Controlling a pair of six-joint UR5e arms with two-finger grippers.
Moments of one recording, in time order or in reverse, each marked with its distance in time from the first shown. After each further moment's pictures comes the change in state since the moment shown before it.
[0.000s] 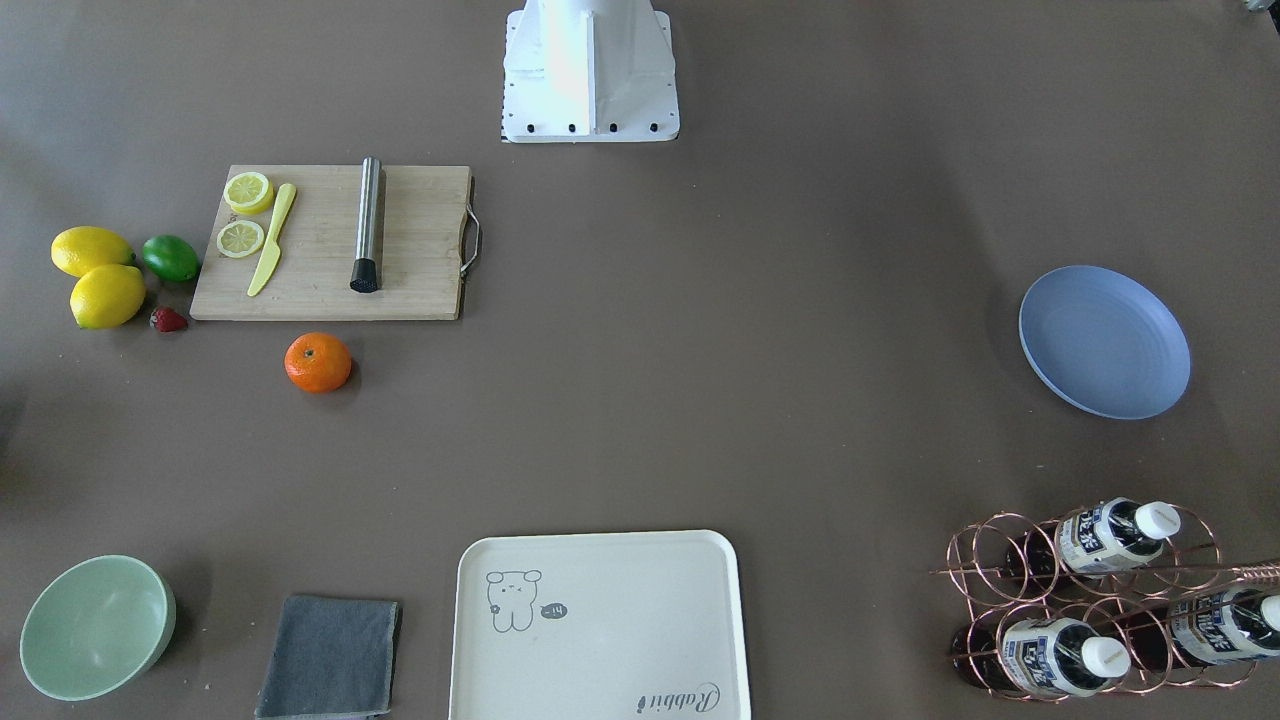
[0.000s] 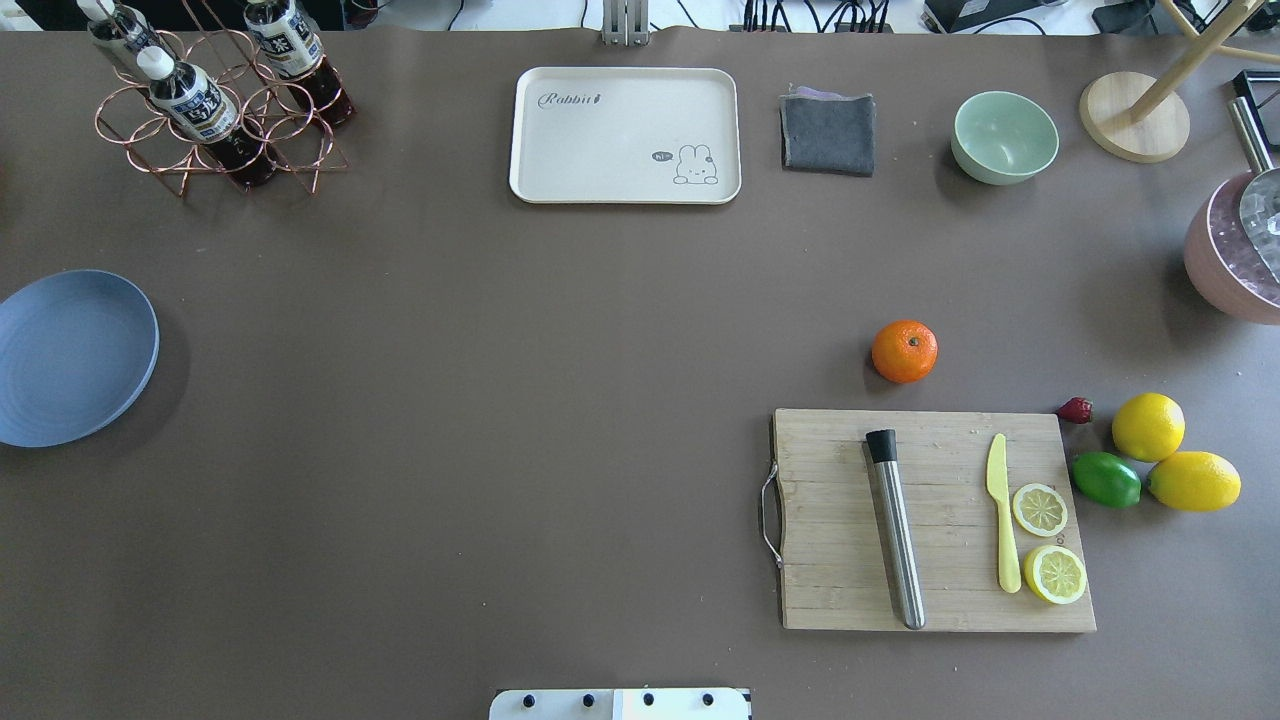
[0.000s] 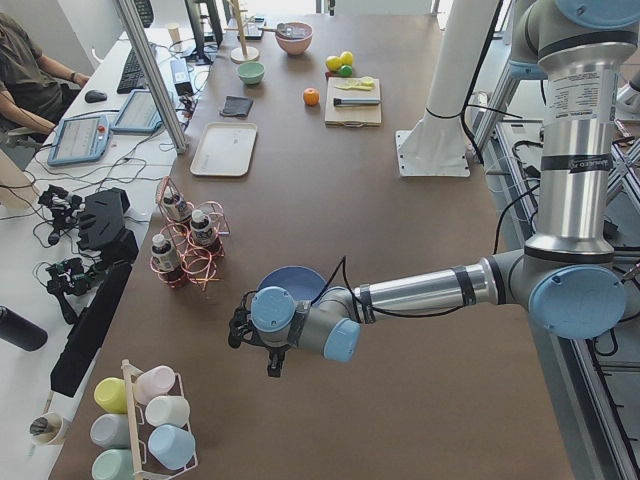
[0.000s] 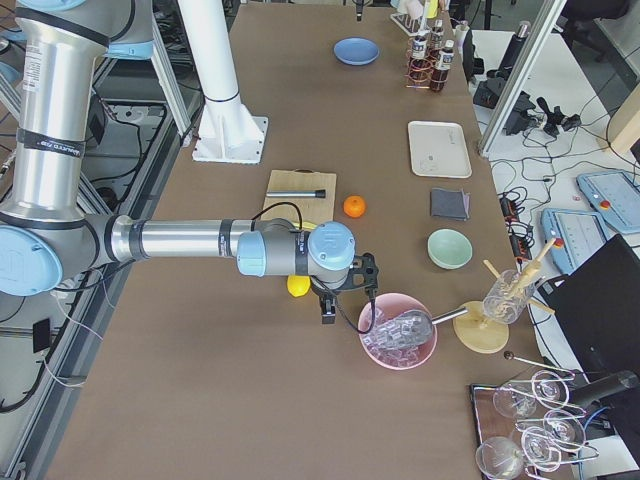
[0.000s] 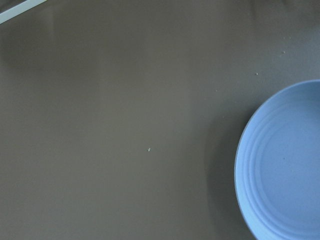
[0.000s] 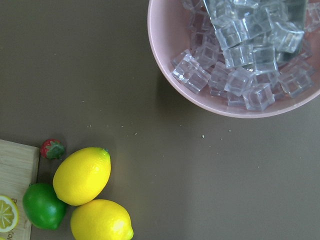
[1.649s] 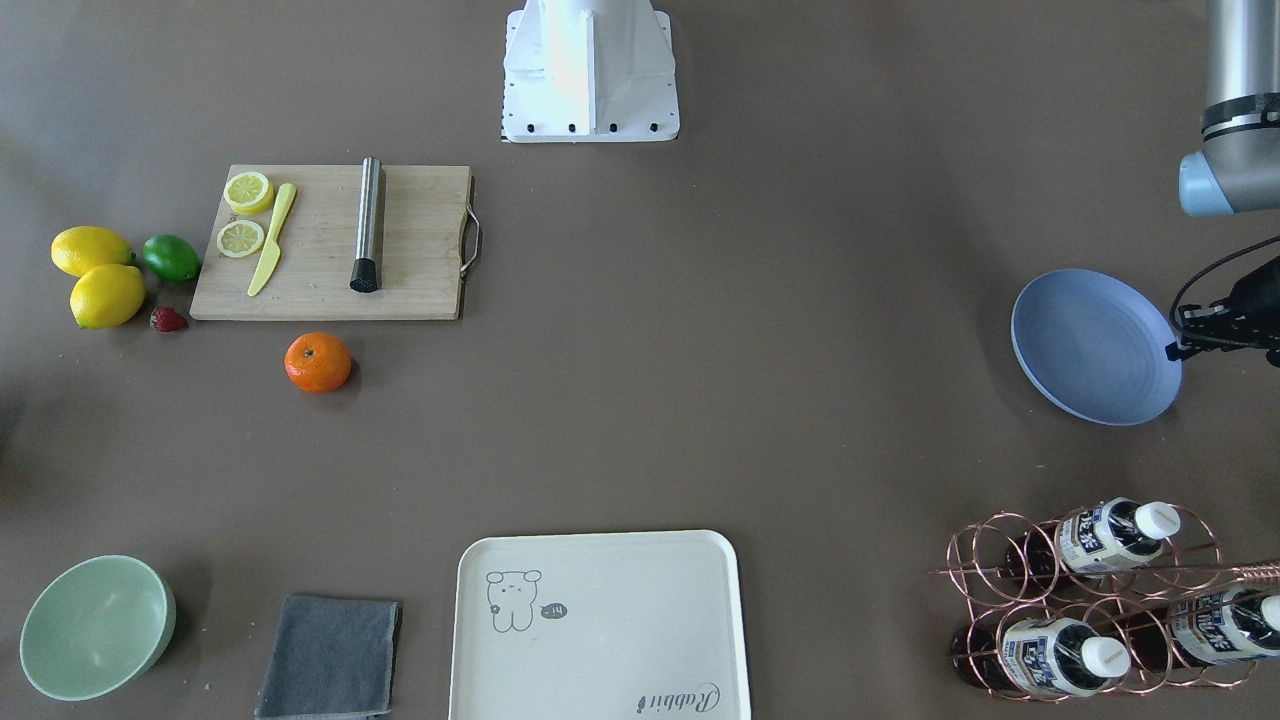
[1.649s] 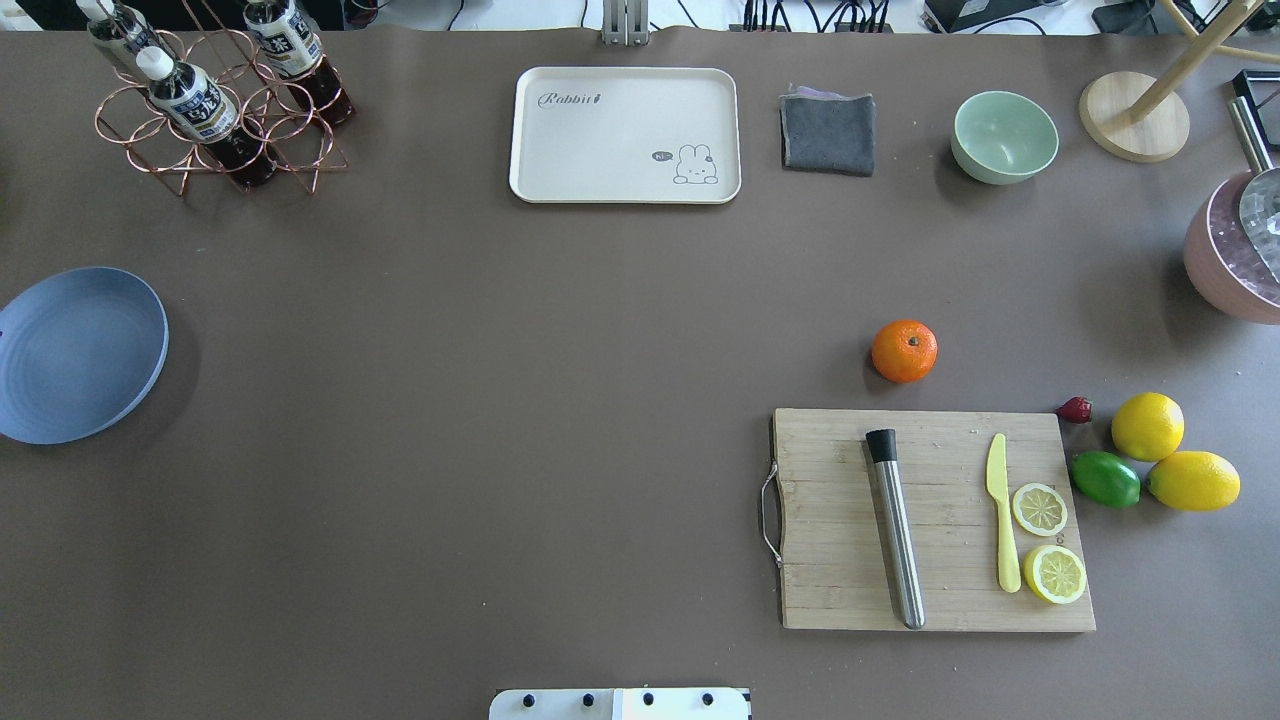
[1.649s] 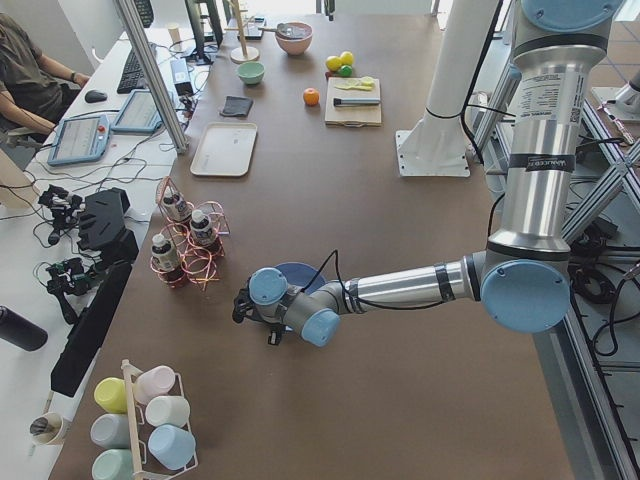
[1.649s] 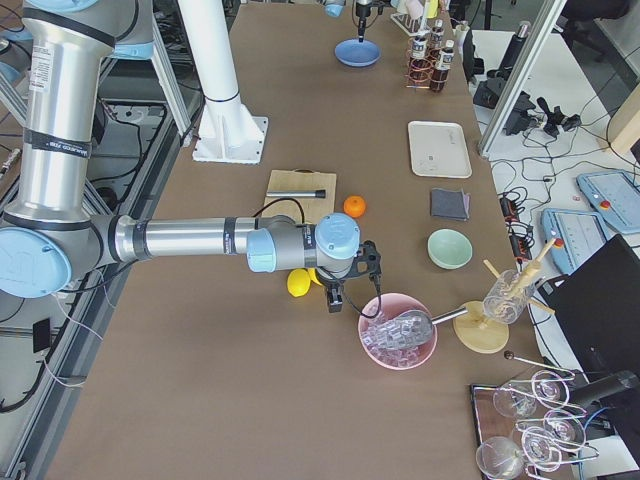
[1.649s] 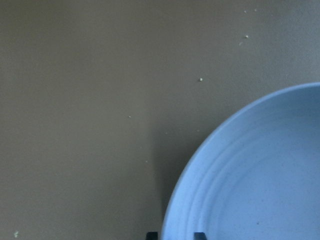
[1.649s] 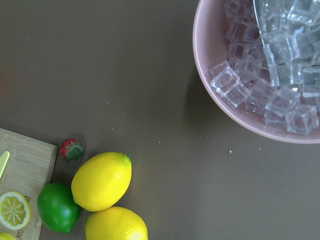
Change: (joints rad) left arm 0.170 -0.056 0.034 -0.109 0.059 -0.166; right arm -0.059 0.024 0.005 0.056 0.004 0.017
